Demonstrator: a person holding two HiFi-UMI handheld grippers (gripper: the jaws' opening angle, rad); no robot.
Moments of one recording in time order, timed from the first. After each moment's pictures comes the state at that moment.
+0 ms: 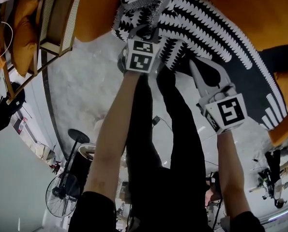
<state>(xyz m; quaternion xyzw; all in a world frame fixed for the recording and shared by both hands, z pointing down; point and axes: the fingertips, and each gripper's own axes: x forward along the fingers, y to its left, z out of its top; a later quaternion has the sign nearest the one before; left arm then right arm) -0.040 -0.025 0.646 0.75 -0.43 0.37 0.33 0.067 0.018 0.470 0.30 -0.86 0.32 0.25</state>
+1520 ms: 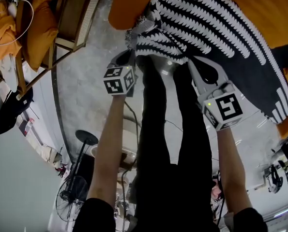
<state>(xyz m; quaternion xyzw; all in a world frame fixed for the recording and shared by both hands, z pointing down) -0.249 0.108 0.615 0.67 -0.50 0.30 0.47 -0.064 0.061 0.454 0.31 -0.85 0.33 0.26</state>
